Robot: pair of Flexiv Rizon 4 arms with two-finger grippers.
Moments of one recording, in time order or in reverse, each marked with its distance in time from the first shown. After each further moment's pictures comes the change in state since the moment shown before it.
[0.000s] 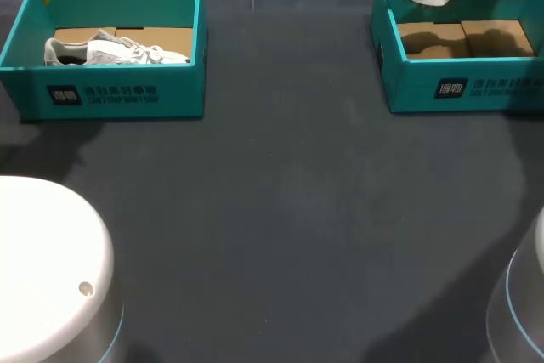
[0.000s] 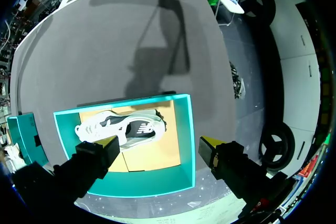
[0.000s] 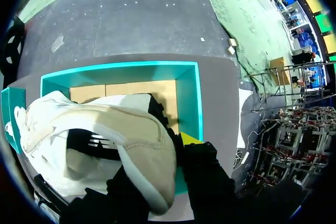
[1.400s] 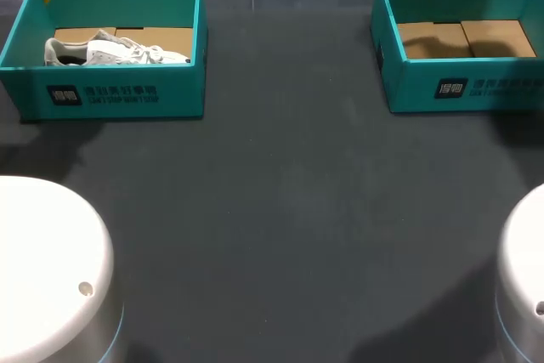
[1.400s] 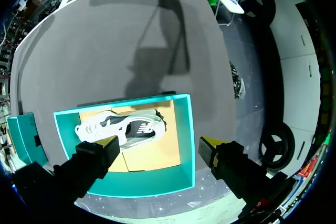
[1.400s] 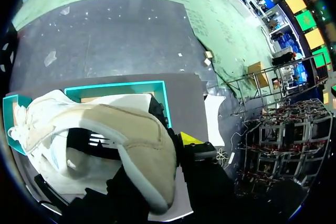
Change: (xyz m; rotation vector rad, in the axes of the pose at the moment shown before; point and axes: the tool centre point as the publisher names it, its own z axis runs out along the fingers) left arm 0.000 0.000 0.000 0.000 0.000 0.000; right arm -0.018 -0.017 -0.173 -0.097 -0.132 0.044
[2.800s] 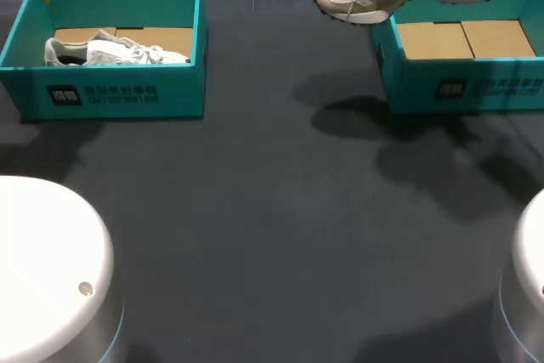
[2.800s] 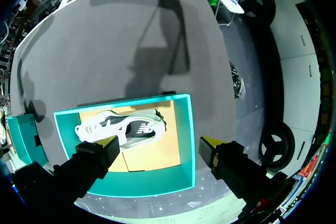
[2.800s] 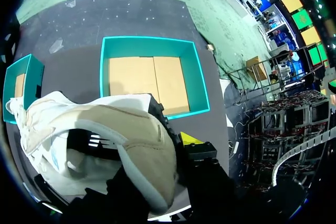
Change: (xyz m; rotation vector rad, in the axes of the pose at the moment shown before) left arm 0.000 0.000 0.000 0.000 0.000 0.000; right arm 0.136 -0.179 -0.049 -0.016 -0.018 0.004
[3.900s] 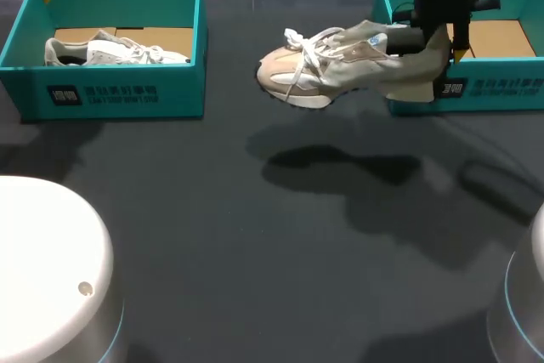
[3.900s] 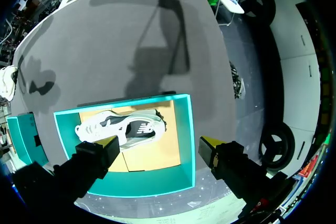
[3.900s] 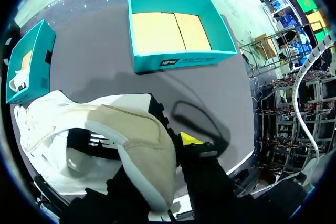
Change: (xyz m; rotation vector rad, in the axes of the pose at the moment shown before) left arm 0.000 0.000 0.000 0.000 0.000 0.000; right arm 0.098 -0.165 0.006 0.137 0.086 0.063
